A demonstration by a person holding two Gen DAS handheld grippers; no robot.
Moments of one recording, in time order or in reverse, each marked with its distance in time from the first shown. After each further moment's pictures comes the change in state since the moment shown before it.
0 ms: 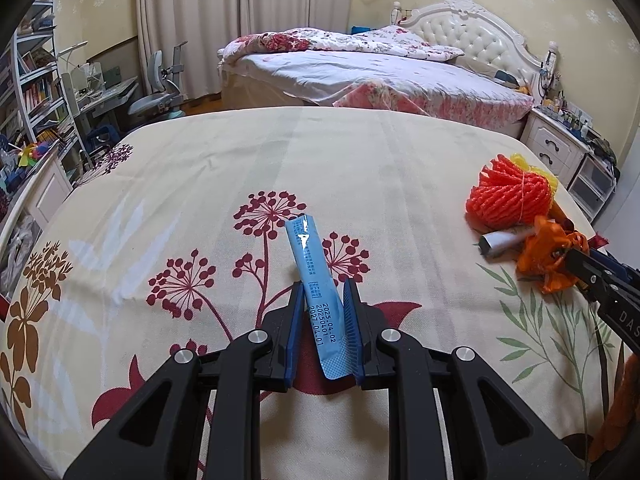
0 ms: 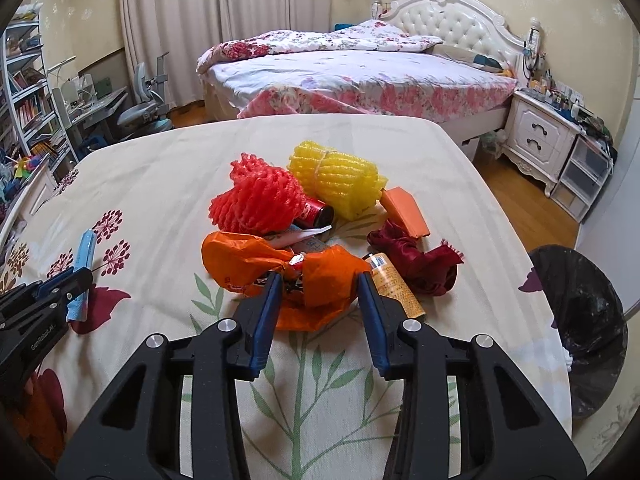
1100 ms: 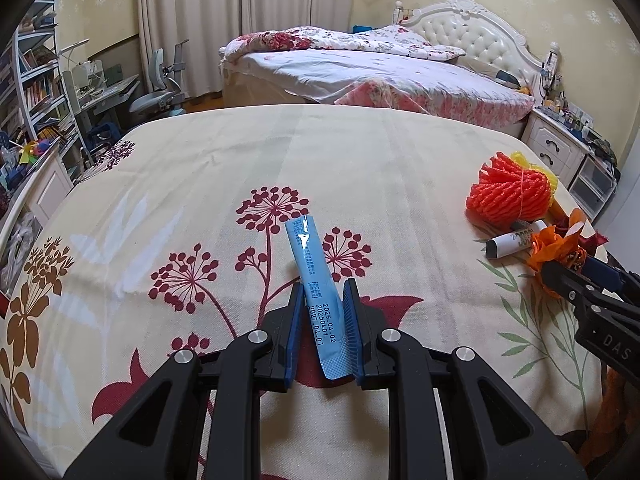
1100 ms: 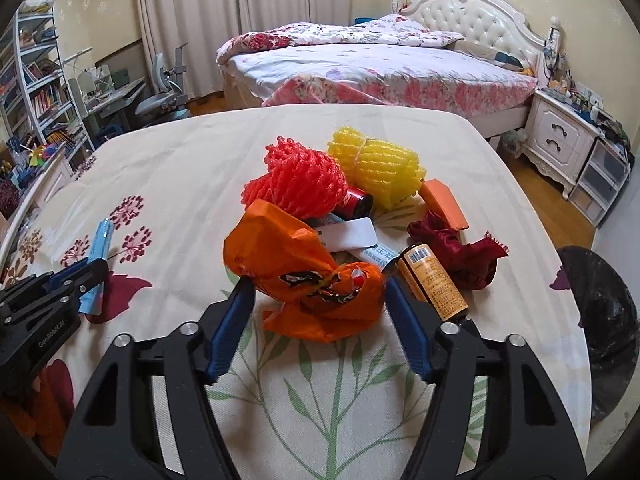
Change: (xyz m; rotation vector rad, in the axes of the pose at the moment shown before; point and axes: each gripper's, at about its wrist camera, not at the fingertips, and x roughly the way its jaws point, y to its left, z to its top) left arm -0.002 0.002 -0.004 -0.004 0.001 -0.001; right arm 0.009 0.016 -0.003 -0.033 0.023 0.052
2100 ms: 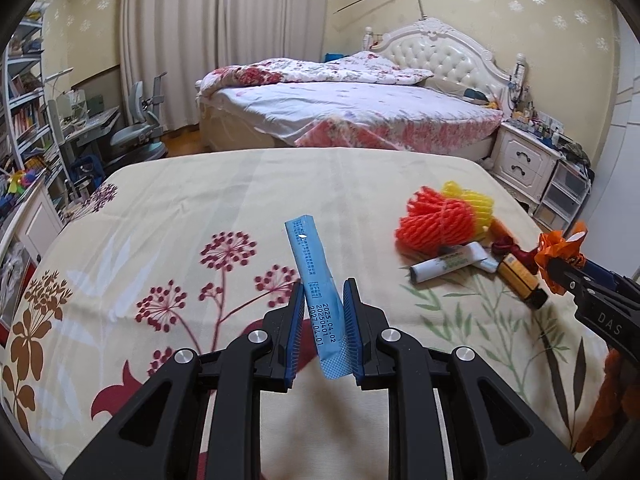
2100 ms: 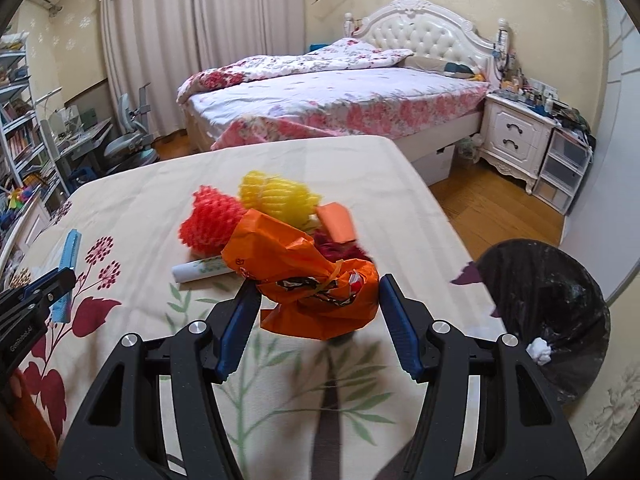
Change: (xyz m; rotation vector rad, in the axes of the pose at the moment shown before) left arm -0.041 -0.043 0.010 0.060 -0.109 -0.079; right arm -0.052 -0.067 -0.008 0.131 -0.112 -0.112
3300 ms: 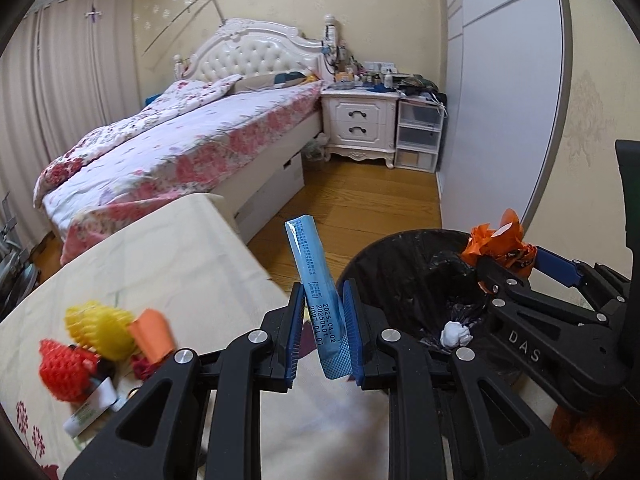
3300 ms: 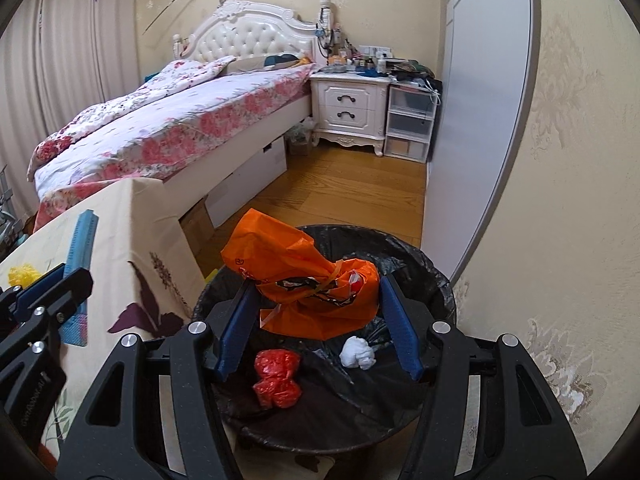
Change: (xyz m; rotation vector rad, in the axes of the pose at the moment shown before) left arm 0.049 -0.302 0.023 0.459 -0.028 -0.405; right arm -0.006 -0.227 -0.015 0.340 -0.019 -0.449
